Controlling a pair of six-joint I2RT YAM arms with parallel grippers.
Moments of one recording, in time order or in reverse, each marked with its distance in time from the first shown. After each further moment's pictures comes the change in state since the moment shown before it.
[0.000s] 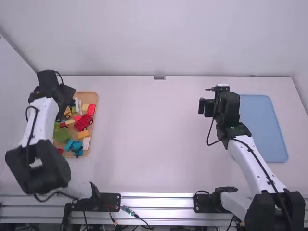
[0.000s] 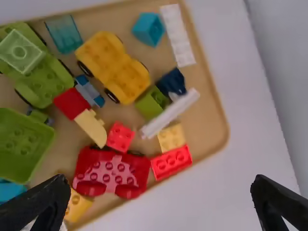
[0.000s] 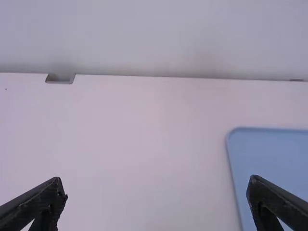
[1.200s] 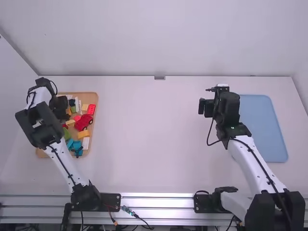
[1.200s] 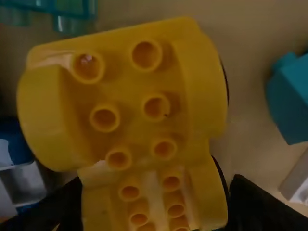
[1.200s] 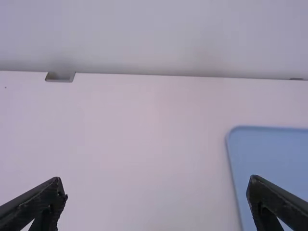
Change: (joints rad) left arm 0.162 0.721 0.519 -0.170 0.180 -0.411; right arm 0.000 0.000 0.000 -0.006 0.000 0.001
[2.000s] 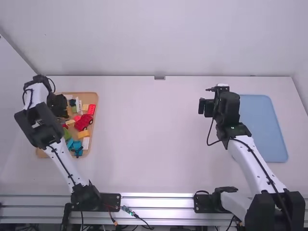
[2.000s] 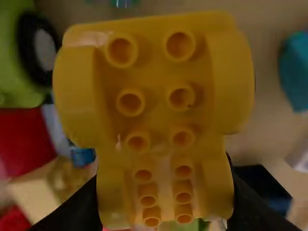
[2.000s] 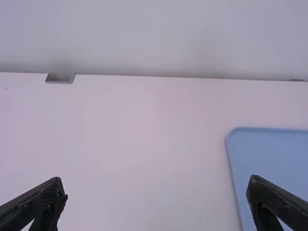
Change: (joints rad) left arm 0.005 0.000 0.156 -0.241 0.011 -0.003; right arm 0.000 0.000 0.000 0.005 0.000 0.000
